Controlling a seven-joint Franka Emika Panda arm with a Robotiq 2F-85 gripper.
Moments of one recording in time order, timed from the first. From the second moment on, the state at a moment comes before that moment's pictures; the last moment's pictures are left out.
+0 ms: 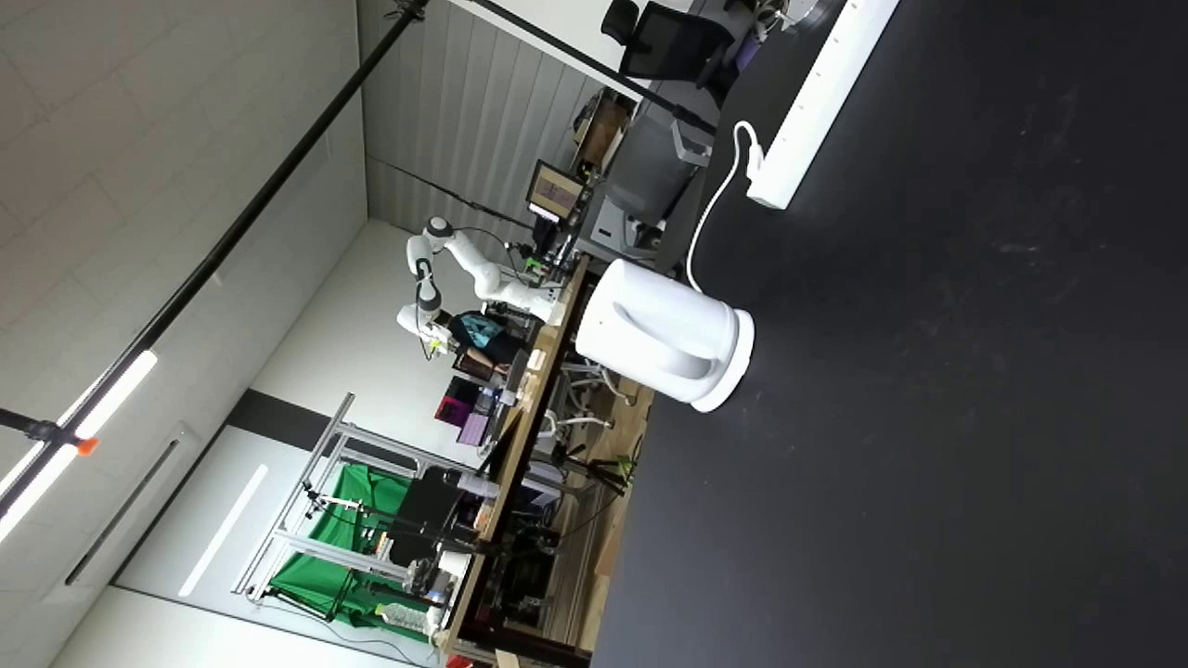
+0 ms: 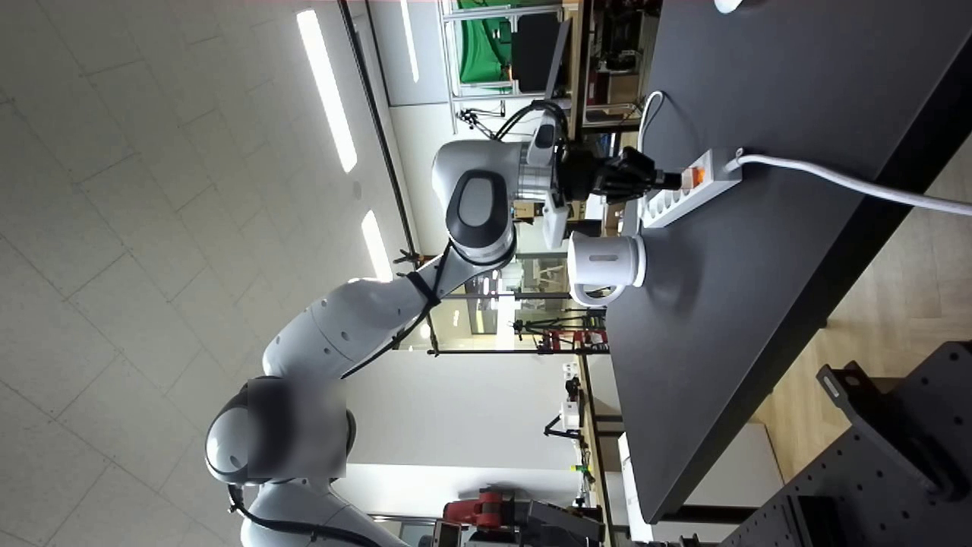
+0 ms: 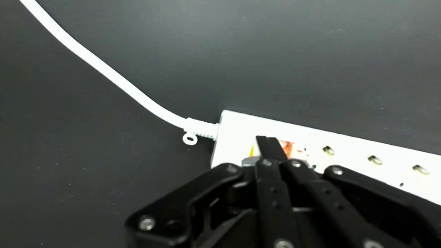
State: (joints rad) arm -0.30 0.48 -0.20 -2.02 0.15 2.38 -0.06
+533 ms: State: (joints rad) arm -0.30 0.48 -0.17 -2.05 0.19 2.46 -0.06
